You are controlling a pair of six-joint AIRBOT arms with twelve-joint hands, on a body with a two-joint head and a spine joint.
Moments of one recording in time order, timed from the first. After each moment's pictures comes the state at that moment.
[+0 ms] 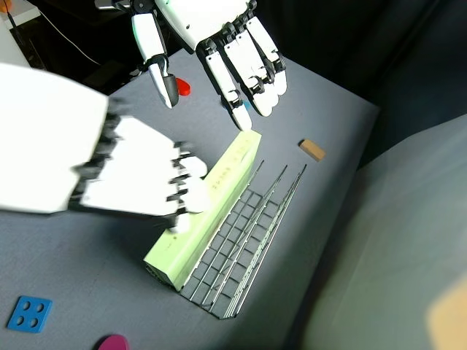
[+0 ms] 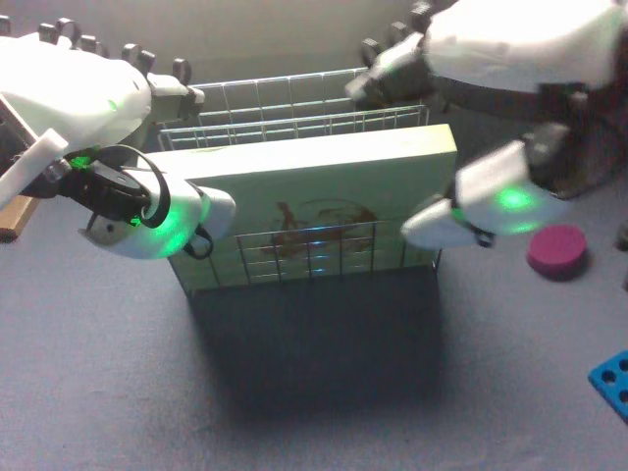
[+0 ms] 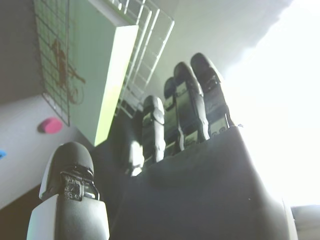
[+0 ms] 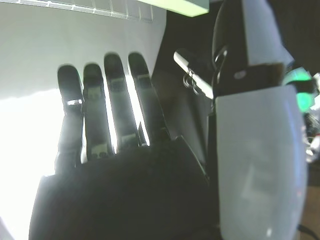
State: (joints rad) left arm 0.07 -0.73 0.43 1.24 0.98 -0.16; right arm -0.03 -0.85 0.59 -0.94 -0.52 -0.11
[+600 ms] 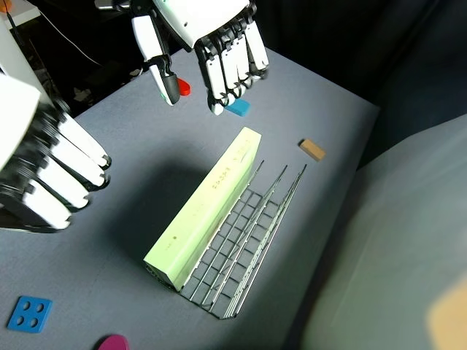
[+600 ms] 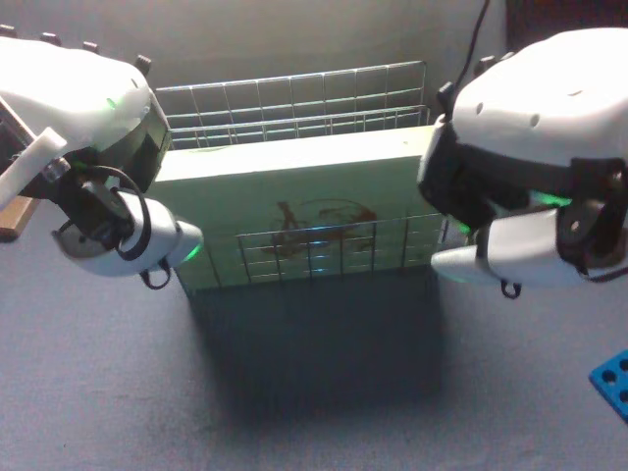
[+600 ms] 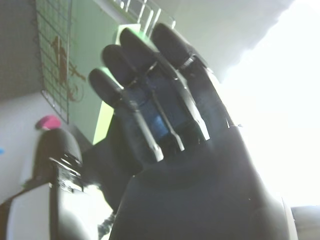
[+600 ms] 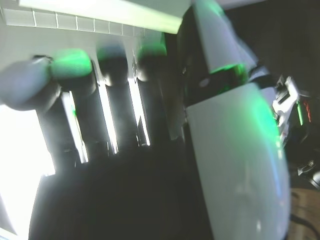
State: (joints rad) left arm 0.06 -0.73 0.42 1.24 0.99 -0.18; right arm -0.06 -0.81 0.50 -0.94 -0.59 0.00
